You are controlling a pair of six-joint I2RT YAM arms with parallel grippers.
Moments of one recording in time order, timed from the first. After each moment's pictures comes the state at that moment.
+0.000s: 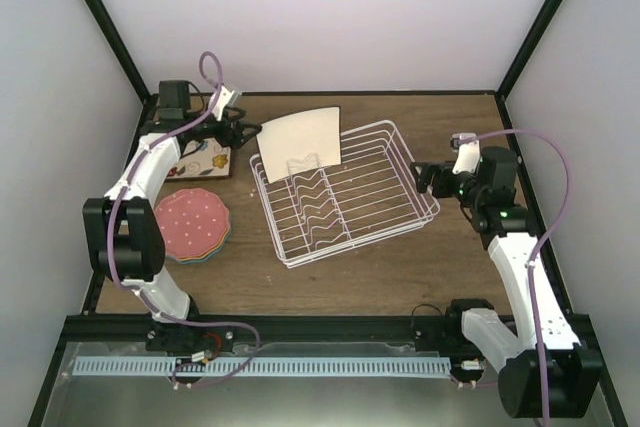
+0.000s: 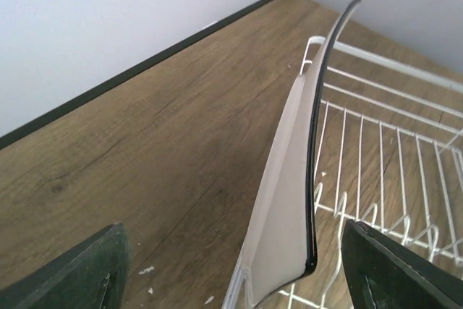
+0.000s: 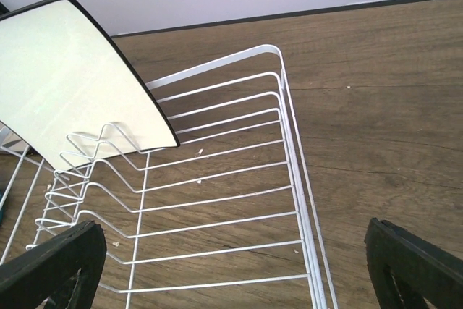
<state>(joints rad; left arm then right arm) 0.00 1.67 1.38 -0.38 0.87 0.34 0.00 0.93 0.80 -0.38 -0.40 0.13</state>
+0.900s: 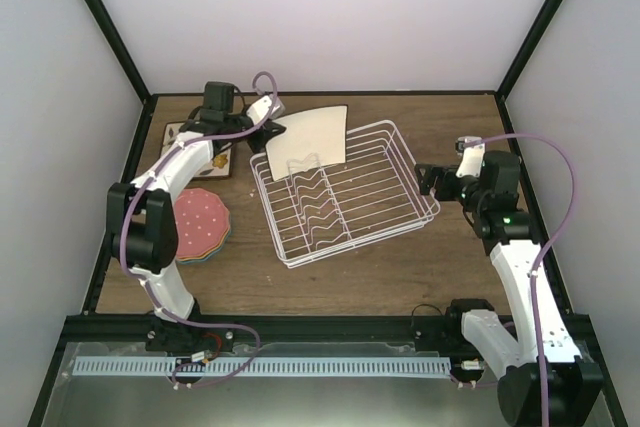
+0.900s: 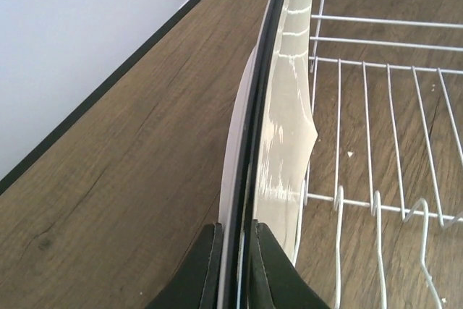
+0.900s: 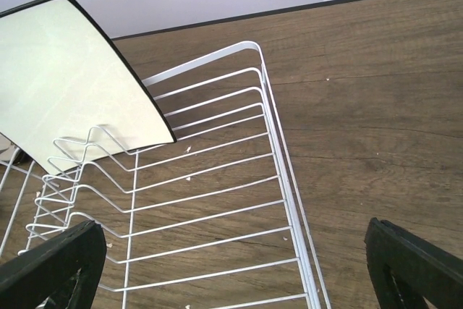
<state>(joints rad) -0.20 1.77 1.41 -0.33 0.66 0.56 0.00 0.87 0.80 -0.44 -0.34 0.16</state>
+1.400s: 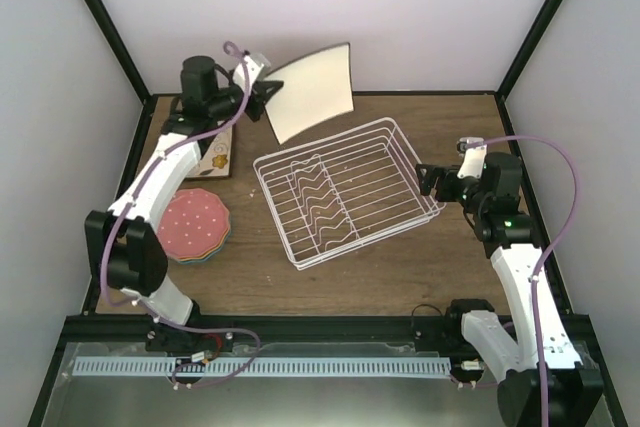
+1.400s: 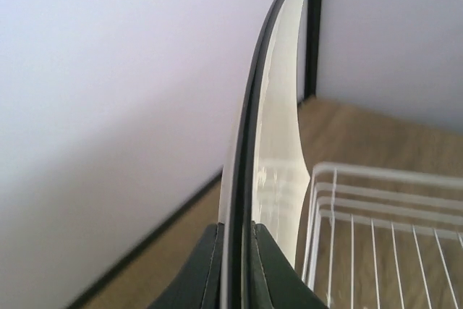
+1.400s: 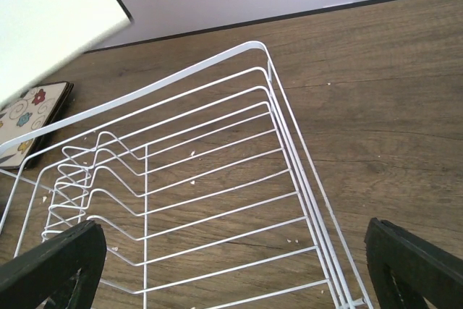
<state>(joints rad) -0.23 1.64 1.47 -0.11 0.64 0.27 0.00 0.85 0.80 -0.44 -0.34 0.18</state>
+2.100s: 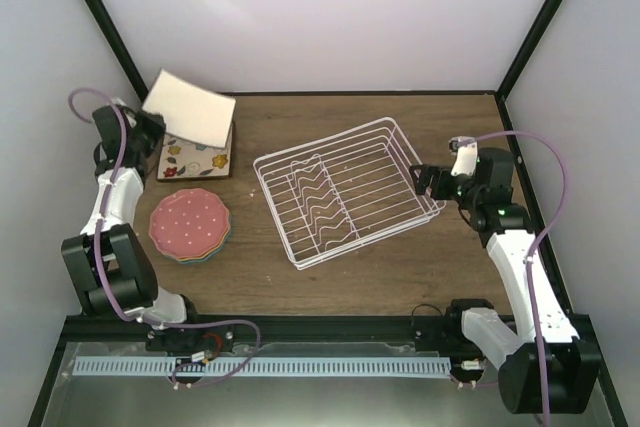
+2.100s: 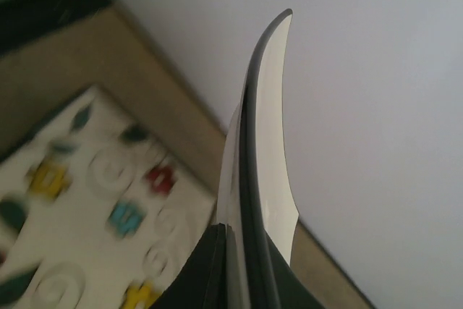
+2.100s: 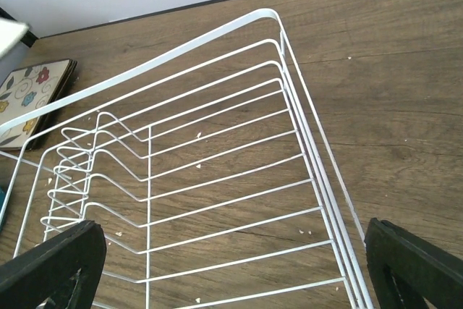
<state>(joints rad) 0.30 1.47 1.12 0.02 0.31 -0.80 0.00 0.94 0.79 -0.41 -0.39 0.17</state>
